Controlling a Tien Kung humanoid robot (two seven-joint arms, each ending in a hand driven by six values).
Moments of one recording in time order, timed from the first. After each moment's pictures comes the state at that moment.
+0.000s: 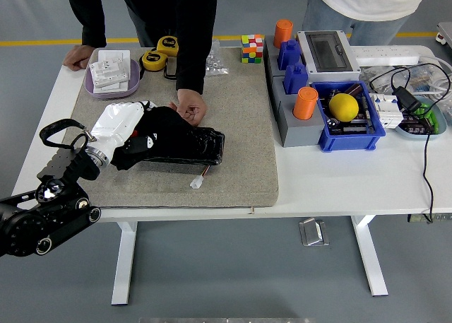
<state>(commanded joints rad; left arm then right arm) -0.66 0.41 -0.46 -1.06 1.76 0.49 0.19 0.18 -0.33 0.34 0.20 -0.16 0.08 -0.17</state>
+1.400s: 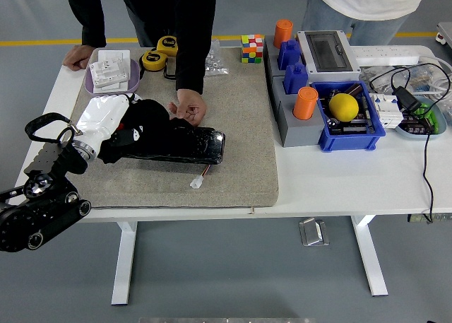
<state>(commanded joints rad) -0.66 0.42 -0.49 -1.04 1.77 0.50 0.20 0.19 -0.33 0.35 0.20 -0.15 0.08 -0.17</state>
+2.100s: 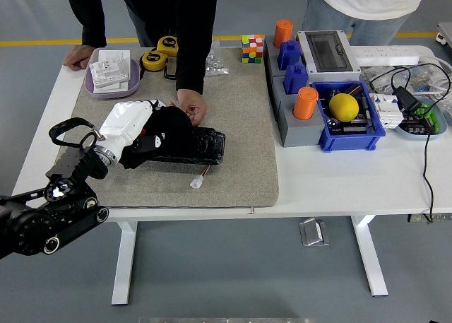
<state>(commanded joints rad) -0.68 0.37 -0.42 -1.06 1.76 0.50 0.21 0.19 -0.34 0.33 0.20 -0.15 0.08 -0.17</state>
